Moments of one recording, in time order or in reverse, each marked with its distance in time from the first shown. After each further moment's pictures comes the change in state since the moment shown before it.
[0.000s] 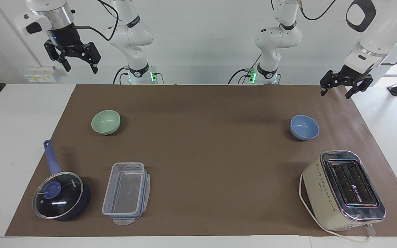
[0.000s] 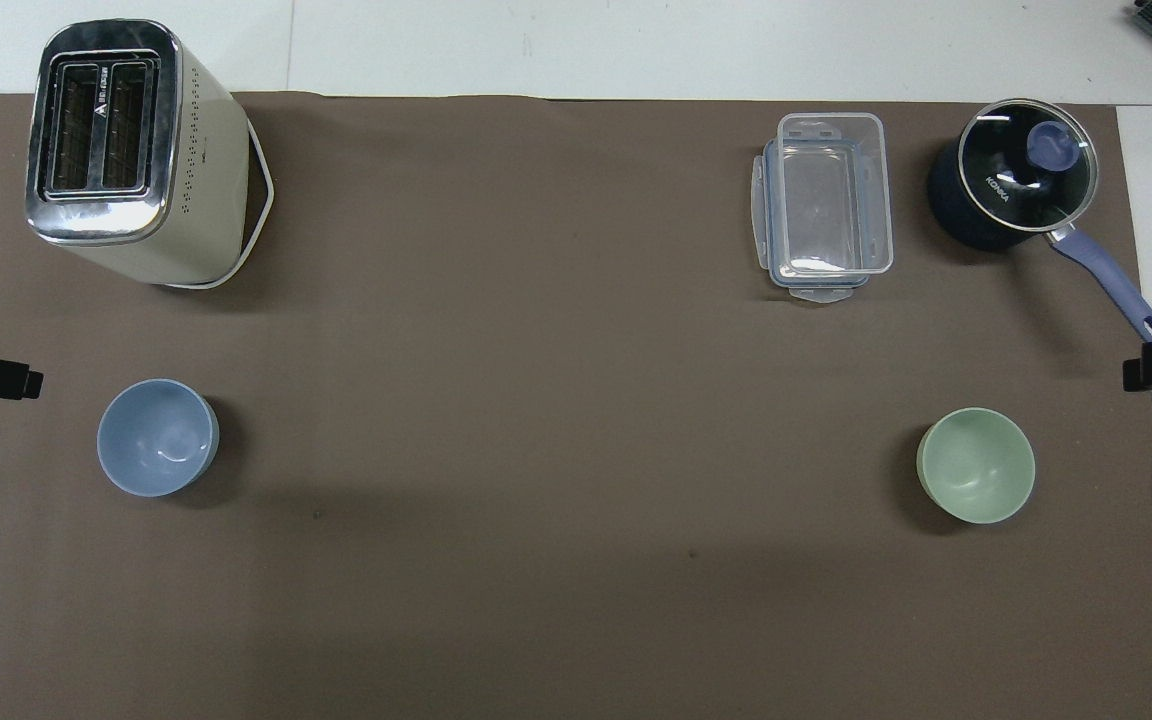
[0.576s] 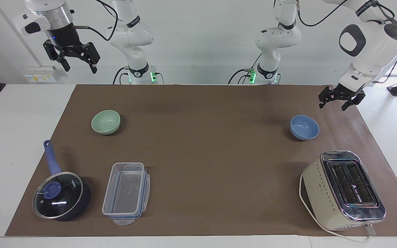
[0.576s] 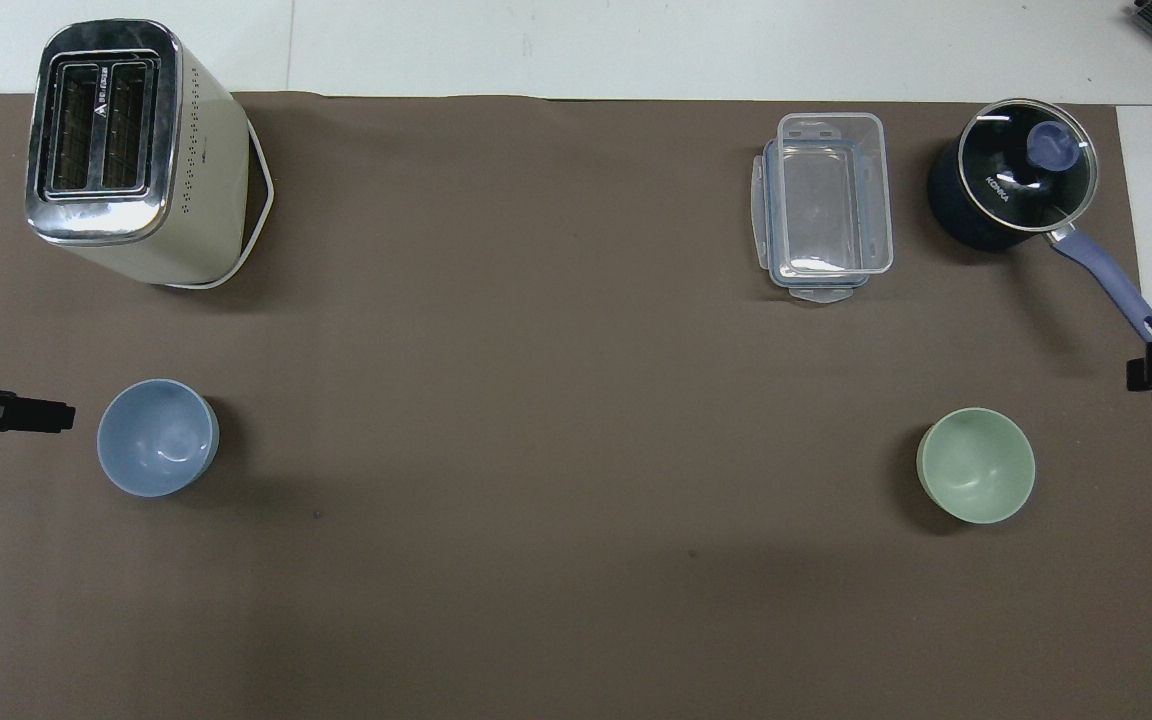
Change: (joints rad) left arm 0.062 -0.014 0.001 -0.267 0.000 0.260 0.064; right arm -0.005 0.000 0.000 0.000 0.000 0.000 0.000
